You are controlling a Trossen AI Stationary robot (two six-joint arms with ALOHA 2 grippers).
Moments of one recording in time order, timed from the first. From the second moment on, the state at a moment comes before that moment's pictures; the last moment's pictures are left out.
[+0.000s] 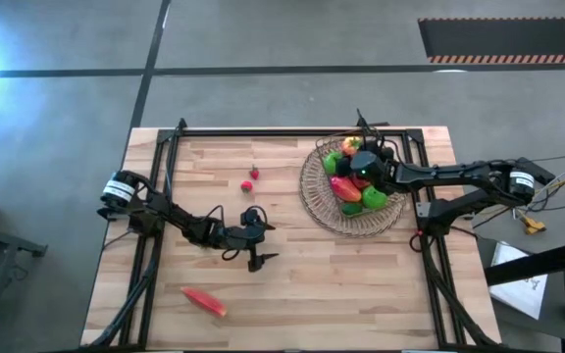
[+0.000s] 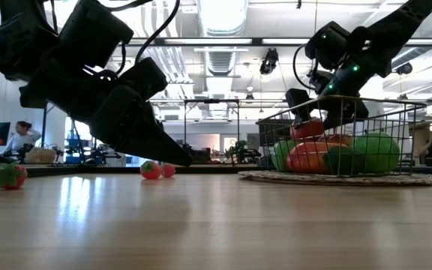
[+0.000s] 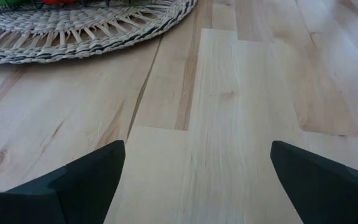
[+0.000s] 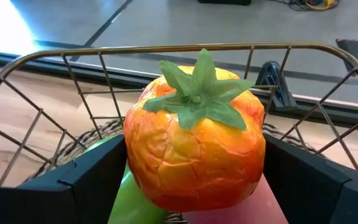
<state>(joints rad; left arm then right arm) -0.26 1.75 0.54 0.70 -0.32 -0.23 -0.38 1.31 0.57 0.03 0.70 0.59</state>
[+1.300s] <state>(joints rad) -0.29 1.59 0.54 0.53 -0.37 -0.22 0.26 1.33 0.83 -0.29 1.08 0.51</state>
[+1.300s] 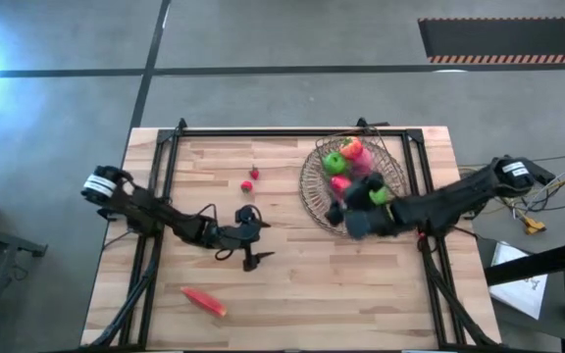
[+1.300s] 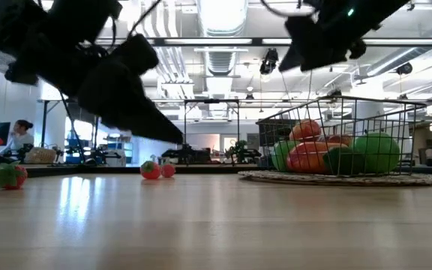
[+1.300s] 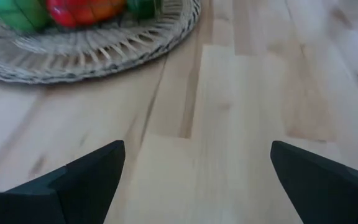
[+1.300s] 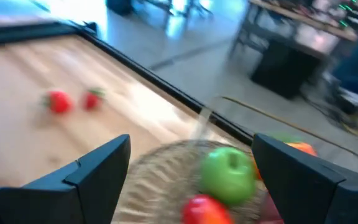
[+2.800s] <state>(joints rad) -1.22 1.37 0.85 -0.80 -0.24 -1.57 0.53 1.90 1.10 0.41 0.84 0.02</state>
